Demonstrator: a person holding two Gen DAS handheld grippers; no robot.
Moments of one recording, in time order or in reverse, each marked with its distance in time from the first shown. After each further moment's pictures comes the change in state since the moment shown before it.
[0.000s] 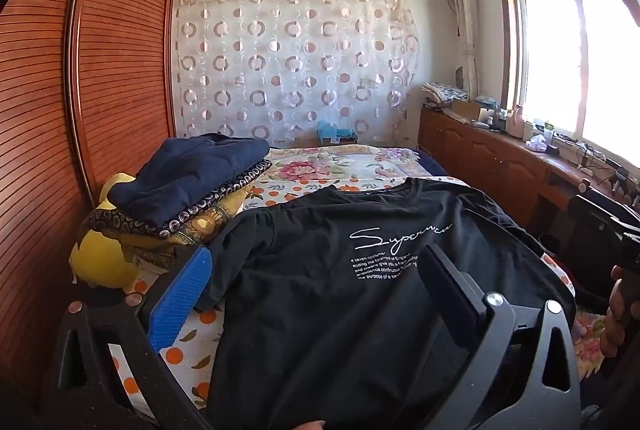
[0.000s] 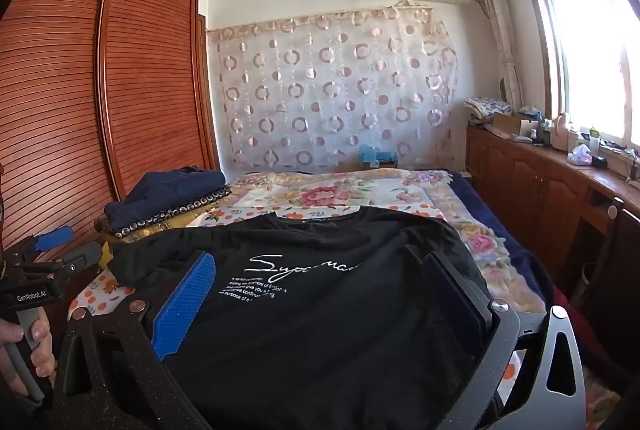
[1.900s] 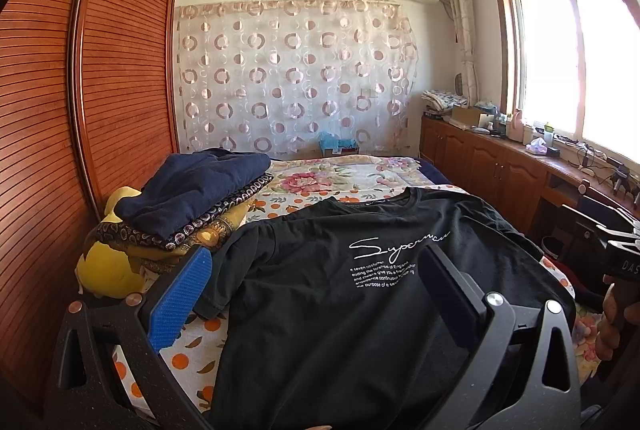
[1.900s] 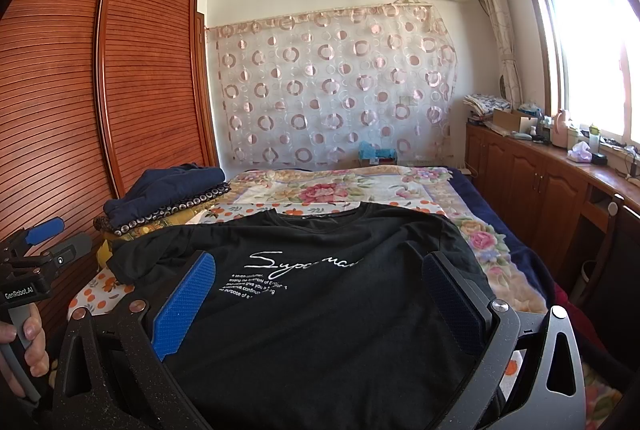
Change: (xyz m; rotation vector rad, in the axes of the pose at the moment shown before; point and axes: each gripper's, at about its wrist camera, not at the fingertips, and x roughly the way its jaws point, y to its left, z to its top) left arm -0.014 -0.002 0.013 0.009 -0.042 0.006; right arm 0.001 0.001 -0.001 0.005 0.009 -0.002
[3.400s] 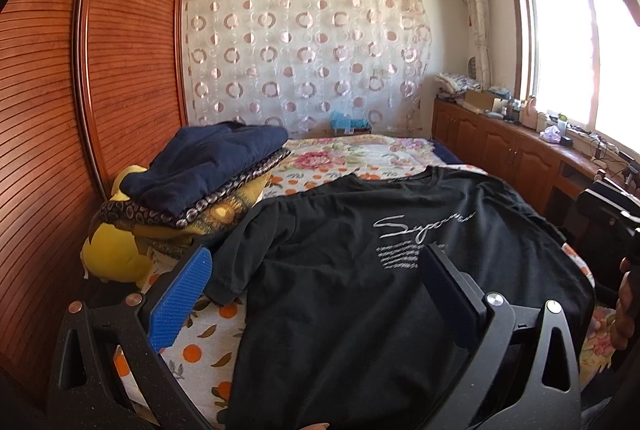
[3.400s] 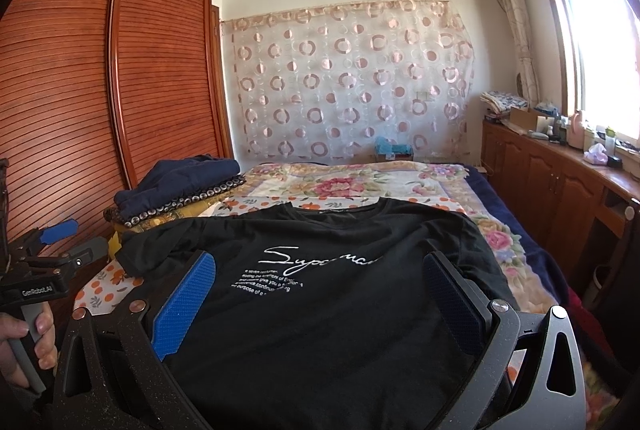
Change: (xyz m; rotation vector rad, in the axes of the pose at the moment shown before) left arm 0.024 0.024 -0.011 -0.014 0.079 0.038; right arm 0.017 0.008 0.000 -0.022 0.024 0.057
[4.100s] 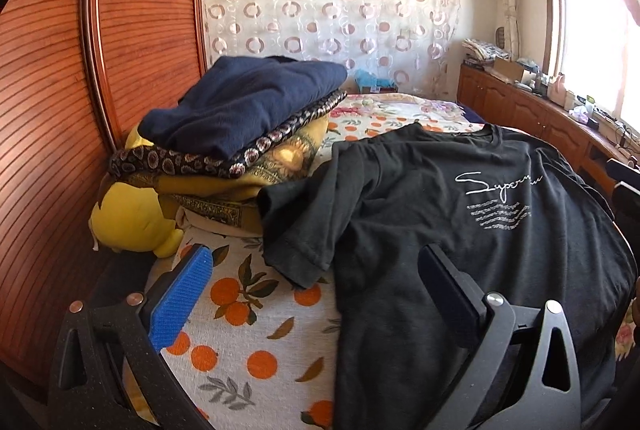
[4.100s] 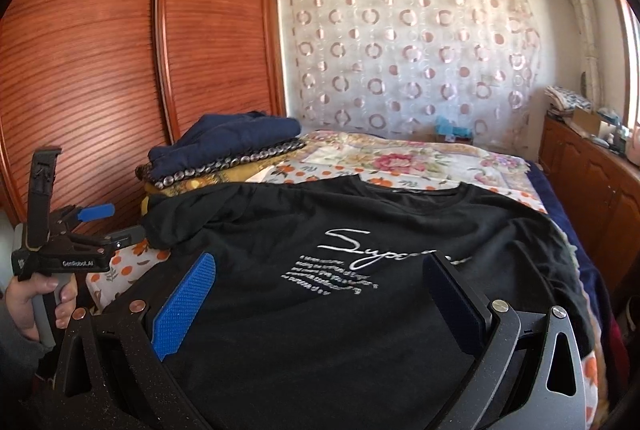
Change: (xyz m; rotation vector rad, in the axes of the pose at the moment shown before) left arm 0.069 0.075 -0.033 -0.020 0.151 0.046; right arm 0.065 -0.003 0.007 -0.096 0.127 0.188
